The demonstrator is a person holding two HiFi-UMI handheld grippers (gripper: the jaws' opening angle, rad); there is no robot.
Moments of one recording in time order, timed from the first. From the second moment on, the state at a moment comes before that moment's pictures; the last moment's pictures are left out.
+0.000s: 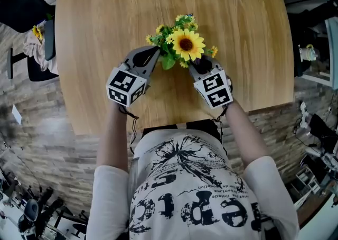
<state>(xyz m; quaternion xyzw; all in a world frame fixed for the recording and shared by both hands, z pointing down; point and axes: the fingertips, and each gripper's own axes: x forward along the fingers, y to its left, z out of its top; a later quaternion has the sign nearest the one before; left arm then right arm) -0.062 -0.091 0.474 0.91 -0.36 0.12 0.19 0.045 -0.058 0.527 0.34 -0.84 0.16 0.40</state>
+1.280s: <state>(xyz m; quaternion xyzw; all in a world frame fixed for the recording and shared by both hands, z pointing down) -0.061 -0.090 0.471 0.92 -0.34 0.08 0.20 -0.065 -0.009 0.522 0.24 -0.86 0.30 0.34</state>
